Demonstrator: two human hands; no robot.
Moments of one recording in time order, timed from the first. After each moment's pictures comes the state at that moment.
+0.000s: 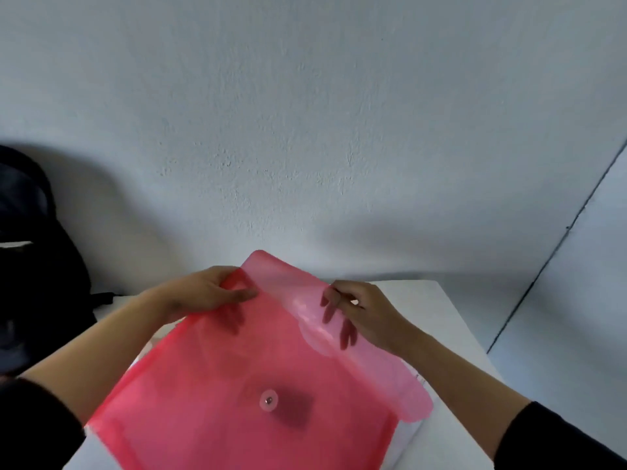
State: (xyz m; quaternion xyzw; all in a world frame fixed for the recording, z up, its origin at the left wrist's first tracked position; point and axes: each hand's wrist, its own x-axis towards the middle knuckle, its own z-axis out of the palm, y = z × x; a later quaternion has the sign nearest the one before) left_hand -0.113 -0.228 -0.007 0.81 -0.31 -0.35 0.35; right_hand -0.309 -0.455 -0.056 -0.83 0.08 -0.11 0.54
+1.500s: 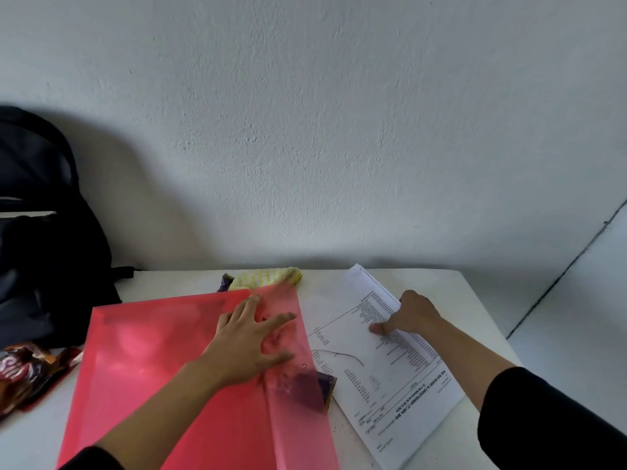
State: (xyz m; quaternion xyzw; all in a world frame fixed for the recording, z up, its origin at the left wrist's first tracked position) left_hand -0.153 -0.210 -0.133 0.90 -0.42 -0.12 0.04; right_hand -0.287 -0.523 -0.131 -0.88 0.41 0.11 0.23
